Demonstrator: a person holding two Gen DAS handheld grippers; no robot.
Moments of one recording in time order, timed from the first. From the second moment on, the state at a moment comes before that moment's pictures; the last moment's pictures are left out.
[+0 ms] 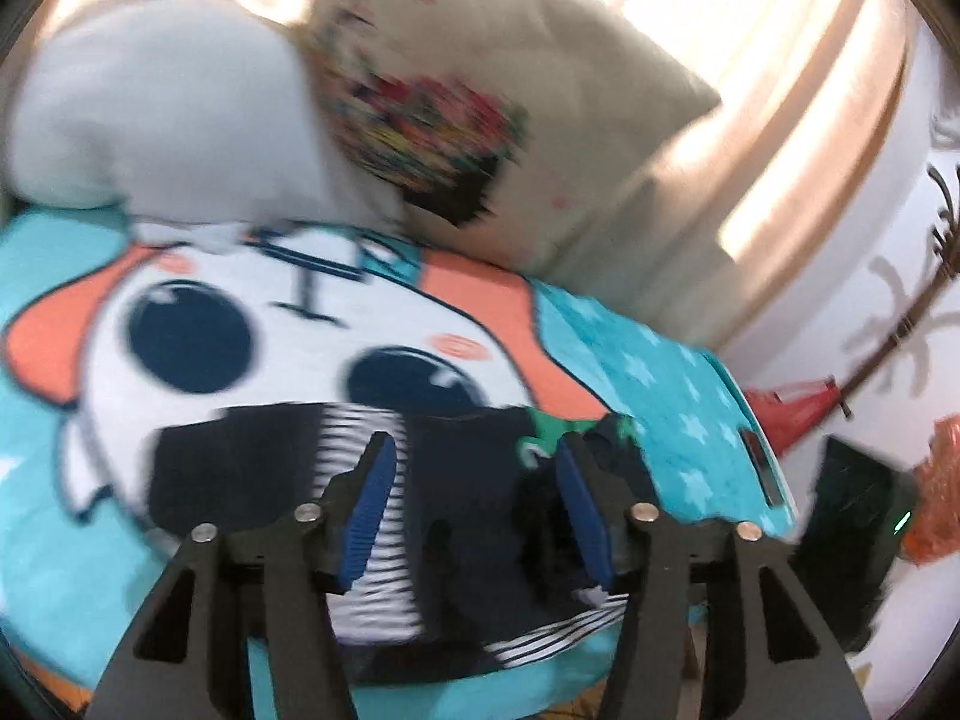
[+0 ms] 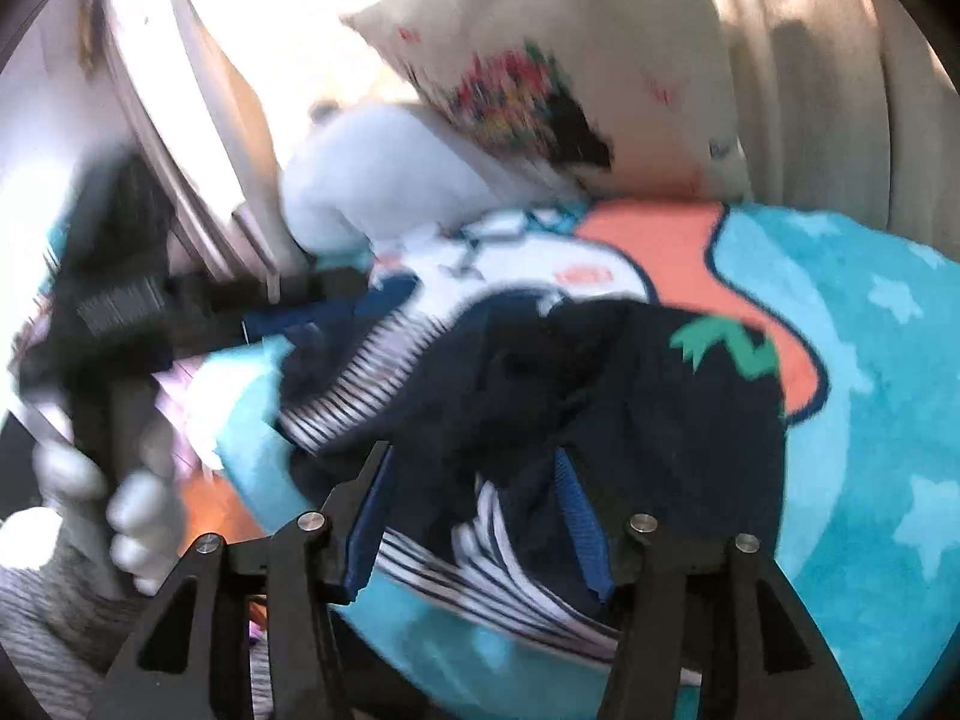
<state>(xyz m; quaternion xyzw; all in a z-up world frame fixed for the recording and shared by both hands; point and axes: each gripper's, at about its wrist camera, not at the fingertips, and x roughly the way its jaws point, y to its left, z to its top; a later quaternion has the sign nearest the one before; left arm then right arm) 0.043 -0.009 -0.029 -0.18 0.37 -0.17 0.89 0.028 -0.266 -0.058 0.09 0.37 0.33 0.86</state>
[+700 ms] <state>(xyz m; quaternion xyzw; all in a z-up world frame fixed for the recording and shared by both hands) 0.006 0.098 -0.056 -0.22 0.35 -0.04 0.91 0.076 -0.245 -0.083 0.18 0.43 0.26 0.84</state>
